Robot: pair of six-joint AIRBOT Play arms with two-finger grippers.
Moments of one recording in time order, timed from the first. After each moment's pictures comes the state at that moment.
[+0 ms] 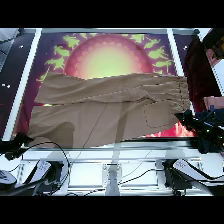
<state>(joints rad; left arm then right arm) 1.15 -0.98 0.51 1.28 -1.18 -1.26 -0.87 -1.18 0.43 -0.47 1.01 0.82</state>
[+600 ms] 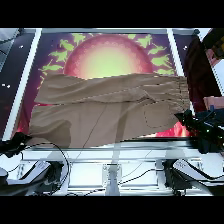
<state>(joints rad) 1.20 -1.07 0.51 1.14 -1.07 -1.03 -0.87 -1.18 0.43 -0.47 1.01 0.82</state>
